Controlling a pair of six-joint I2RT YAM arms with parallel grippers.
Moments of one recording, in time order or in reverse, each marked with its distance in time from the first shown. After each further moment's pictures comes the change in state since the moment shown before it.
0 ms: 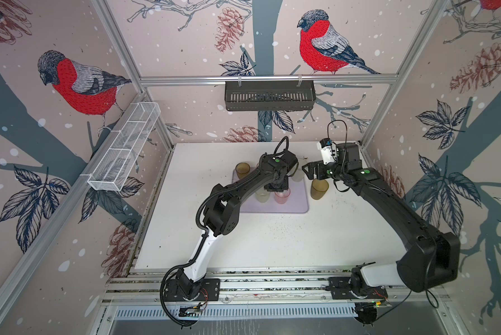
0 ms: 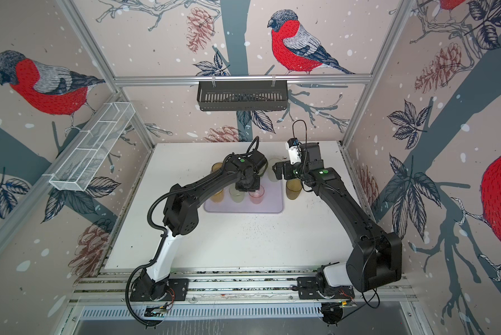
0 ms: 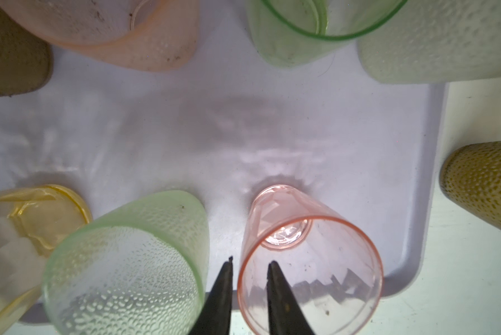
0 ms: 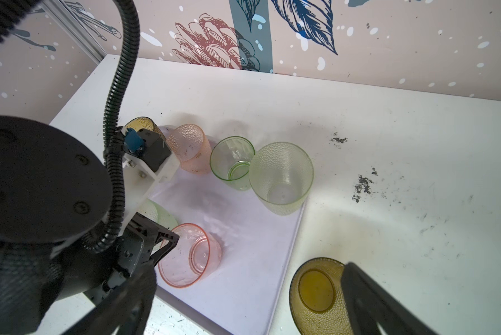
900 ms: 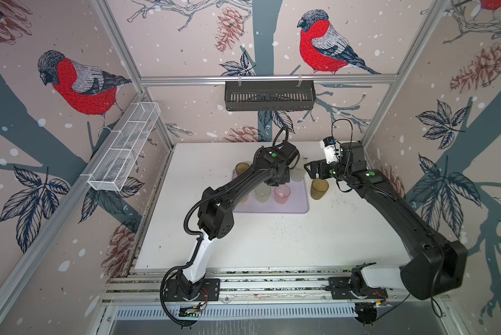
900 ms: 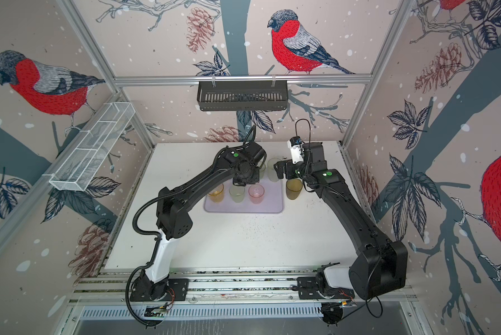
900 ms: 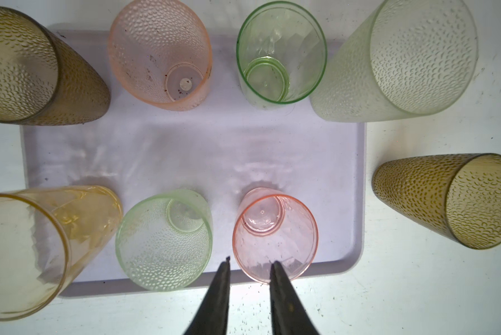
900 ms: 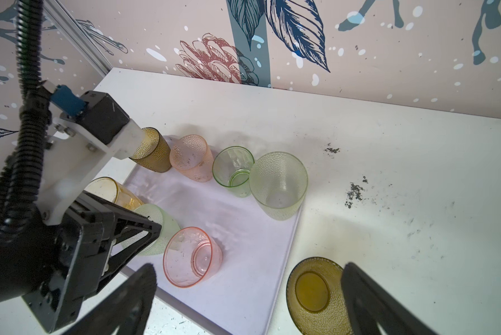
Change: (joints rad) left arm -0.011 -0.102 0.048 -0.034 -0.047 -0.026; right arm -0.001 -0.056 0.000 -0.009 0.014 0.000
